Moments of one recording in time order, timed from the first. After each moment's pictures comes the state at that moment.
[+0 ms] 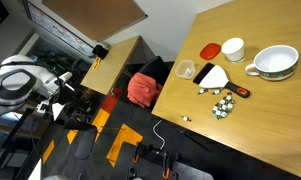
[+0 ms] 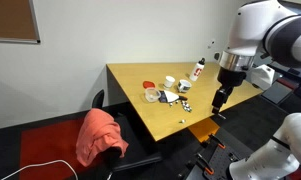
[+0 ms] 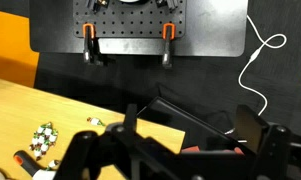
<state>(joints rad) 0.12 -0.56 0.26 -2.48 0.10 1.67 0.29</state>
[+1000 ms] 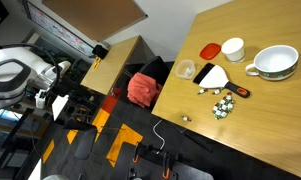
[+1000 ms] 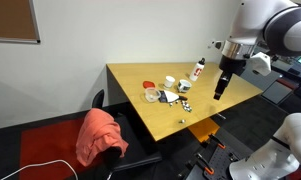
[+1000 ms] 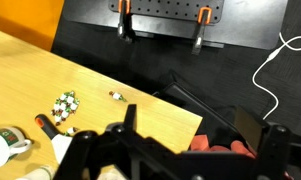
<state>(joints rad) 0.11 -0.56 0.16 -2.43 -0.05 1.67 0.10</state>
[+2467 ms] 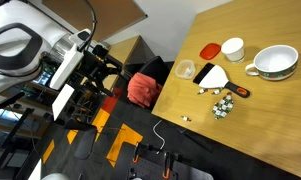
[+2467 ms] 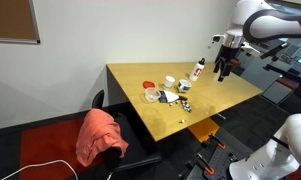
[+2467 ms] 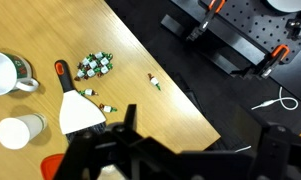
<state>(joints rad) 0.06 -0.43 -0.19 -2.32 -0.25 1.77 -0.66</state>
